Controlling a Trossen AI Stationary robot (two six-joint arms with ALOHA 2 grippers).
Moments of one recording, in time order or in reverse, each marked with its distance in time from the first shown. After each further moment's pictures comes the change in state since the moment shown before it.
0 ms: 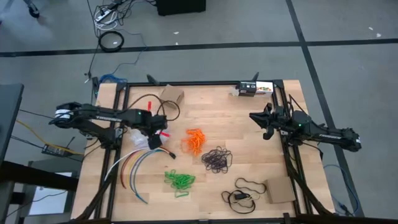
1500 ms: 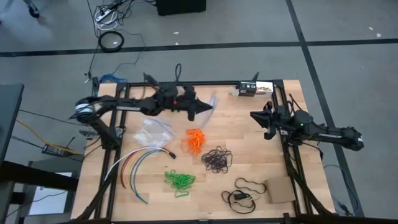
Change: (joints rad) left arm 0.173 0.289 0.275 1.451 0.529 -0.358; right arm 0.001 0.069 0.000 0.166 -0.034 -0.039
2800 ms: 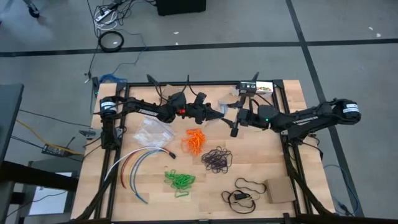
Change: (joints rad) left arm -0.071 0.276 0.076 0.434 0.077 -0.302; right arm 0.106 1.089 0.415 0.470 0.184 -0.584
